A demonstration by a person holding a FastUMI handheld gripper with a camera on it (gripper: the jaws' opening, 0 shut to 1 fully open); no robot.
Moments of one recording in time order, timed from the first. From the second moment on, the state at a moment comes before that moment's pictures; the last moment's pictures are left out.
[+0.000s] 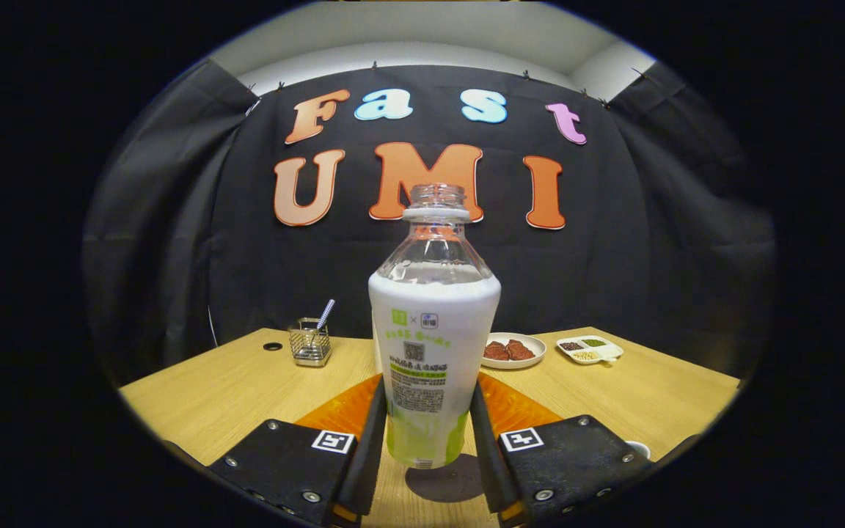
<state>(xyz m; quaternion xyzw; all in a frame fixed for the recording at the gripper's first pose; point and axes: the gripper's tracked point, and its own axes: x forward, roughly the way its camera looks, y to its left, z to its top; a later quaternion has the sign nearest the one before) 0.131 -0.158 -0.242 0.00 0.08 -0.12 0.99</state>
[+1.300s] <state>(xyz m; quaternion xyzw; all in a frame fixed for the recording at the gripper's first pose) 0.110 -0.181 -0.285 0.02 0.14 -0.18 0.97</state>
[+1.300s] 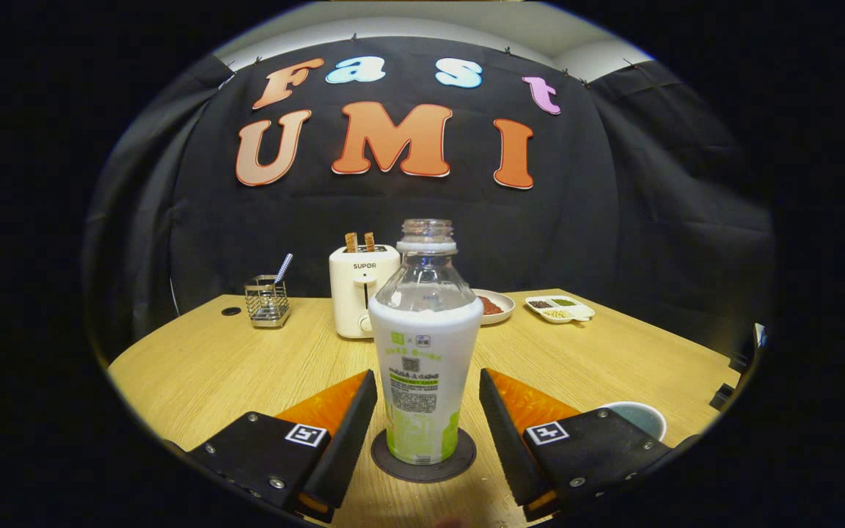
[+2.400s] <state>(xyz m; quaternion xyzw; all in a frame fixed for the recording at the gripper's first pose) 0.010 -0.065 -0.011 0.05 -0.04 -0.12 0.99</state>
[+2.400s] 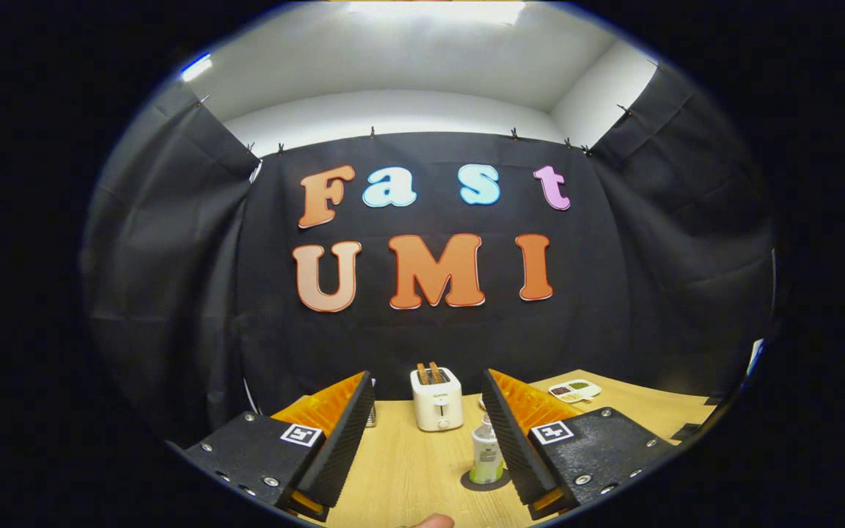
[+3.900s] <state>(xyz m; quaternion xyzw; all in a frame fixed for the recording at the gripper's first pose) -0.032 -0.003 0.045 0.04 -0.06 -0.04 1.00</state>
